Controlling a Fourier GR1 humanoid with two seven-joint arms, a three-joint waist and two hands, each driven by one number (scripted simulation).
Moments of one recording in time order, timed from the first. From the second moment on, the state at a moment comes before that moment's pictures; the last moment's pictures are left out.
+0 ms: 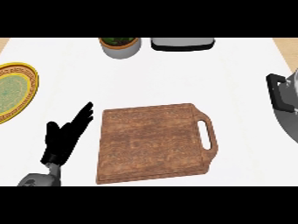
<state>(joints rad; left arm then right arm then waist) -0.05 0.18 -0.11 -1.39 0.06 -0.10 0.14 0.04 -1.05 0.09 -0.40 -0.51 0.19 -1.06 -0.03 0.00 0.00</state>
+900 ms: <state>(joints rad) -0.06 0.17 -0.10 -1.38 0.04 -0.13 0.14 -0.03 -1.24 0.08 -0.81 -0.41 0.06 -0.75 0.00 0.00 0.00</state>
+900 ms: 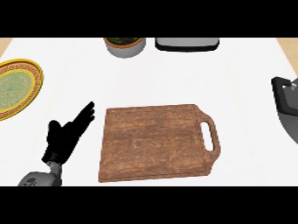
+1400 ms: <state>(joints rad) -0.07 0.16 -0.10 -1.39 0.04 -0.14 0.15 -0.18 -1.20 0.24 -0.99 -0.12 -0.14 -0.43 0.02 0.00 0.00</state>
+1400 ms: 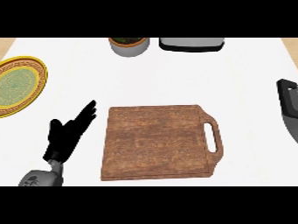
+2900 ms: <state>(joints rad) -0.09 0.15 -0.08 -1.37 0.02 -0.13 0.15 -0.48 -0.80 0.05 -0.91 -0.16 -0.10 -0.08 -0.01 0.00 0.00</state>
